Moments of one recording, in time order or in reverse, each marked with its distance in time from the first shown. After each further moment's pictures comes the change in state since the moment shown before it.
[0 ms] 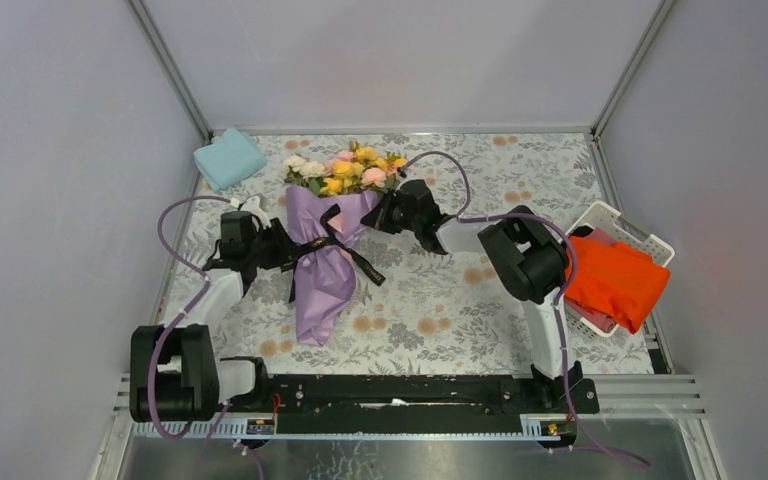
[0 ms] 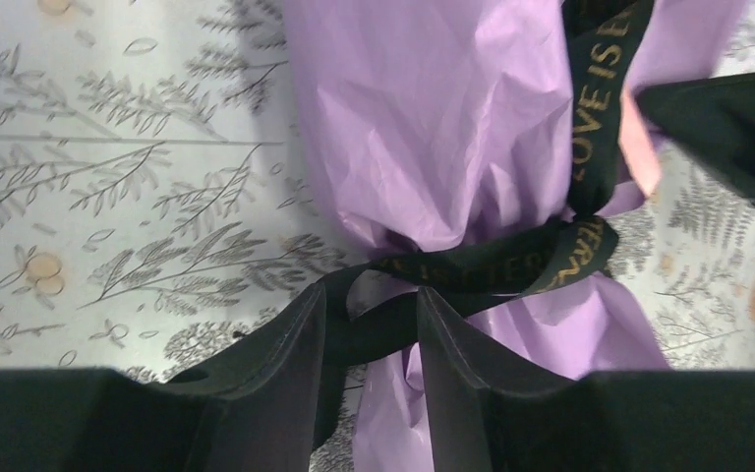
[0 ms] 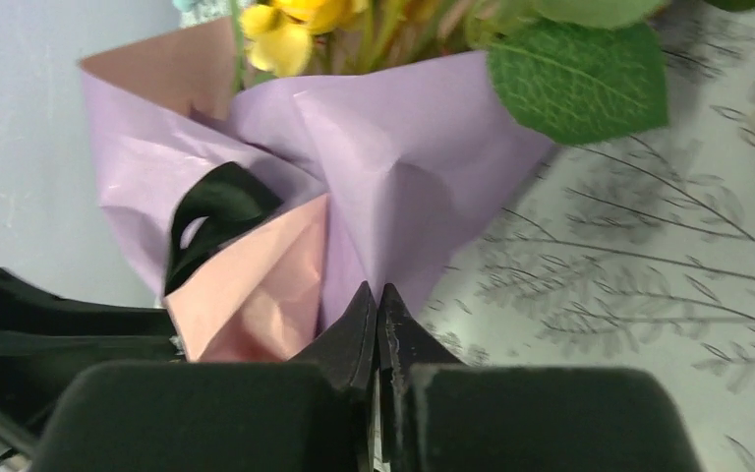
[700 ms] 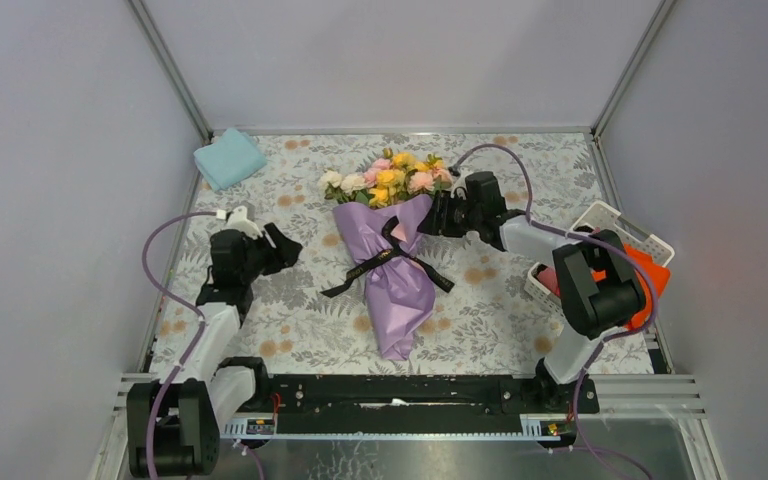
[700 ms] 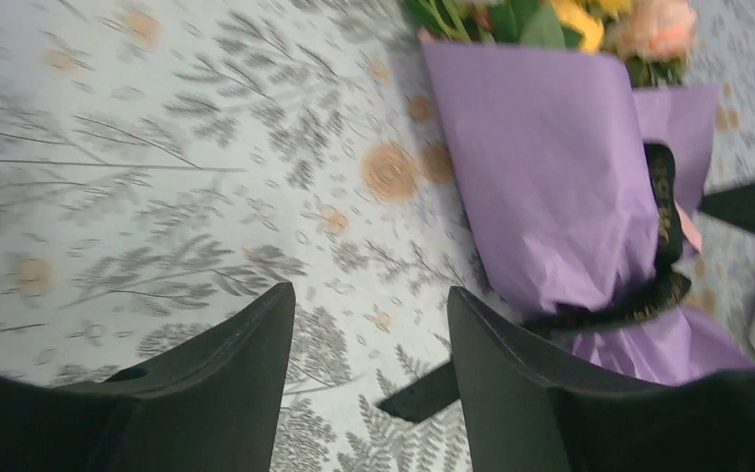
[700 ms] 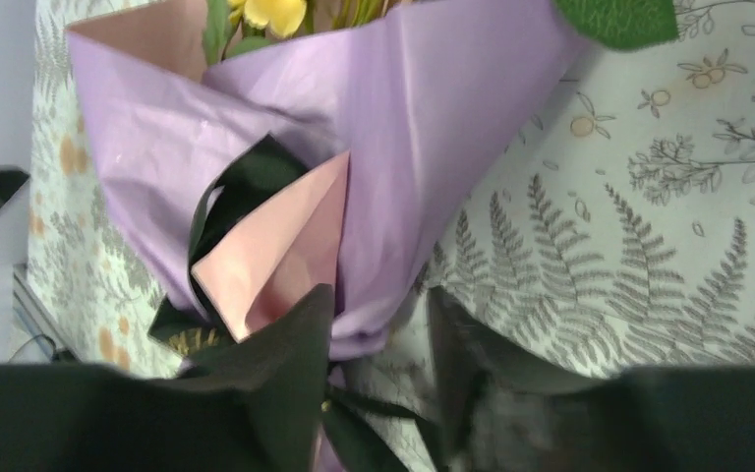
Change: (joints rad) left arm -0.015 -0.253 -0.168 0.164 0.045 -0.075; right arm -0.256 -0.386 -0.284 -0.337 -0.177 -0.366
